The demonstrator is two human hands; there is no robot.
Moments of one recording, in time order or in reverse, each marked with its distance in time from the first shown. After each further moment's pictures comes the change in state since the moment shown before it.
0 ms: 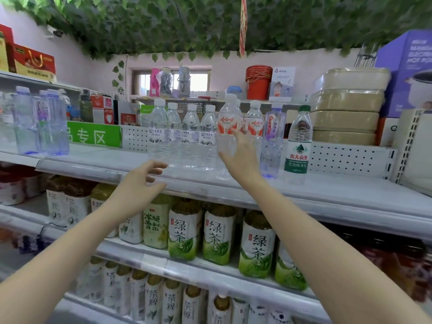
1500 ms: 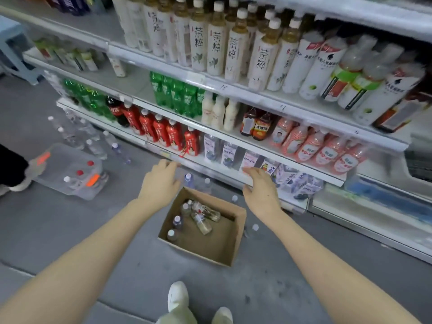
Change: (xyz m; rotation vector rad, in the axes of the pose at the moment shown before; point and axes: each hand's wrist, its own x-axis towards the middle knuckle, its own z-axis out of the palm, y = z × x) left_hand -0.531 -0.172 0.131 0.576 -0.600 -0.482; right_hand -0.655 0.090 0.045 -0.224 -0.790 0.437
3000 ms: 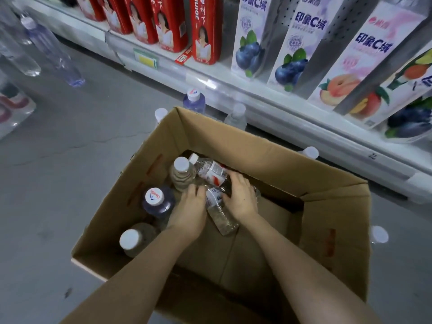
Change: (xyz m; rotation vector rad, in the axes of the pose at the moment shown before) left_hand 0.146 -0.186 0.647 -0.101 -0.208 -0.069; right_hand 0.163 0.272 0.657 -0.002 -0.202 0.002
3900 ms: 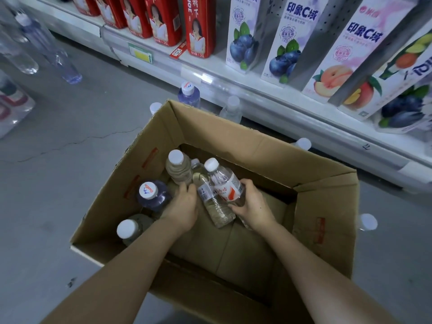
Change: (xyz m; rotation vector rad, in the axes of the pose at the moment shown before) left_hand -0.002 -0.009 0.004 -0.038 -0.133 -0.055; right_hand -0.047 0.029 -0.031 0.238 -0.143 0.108
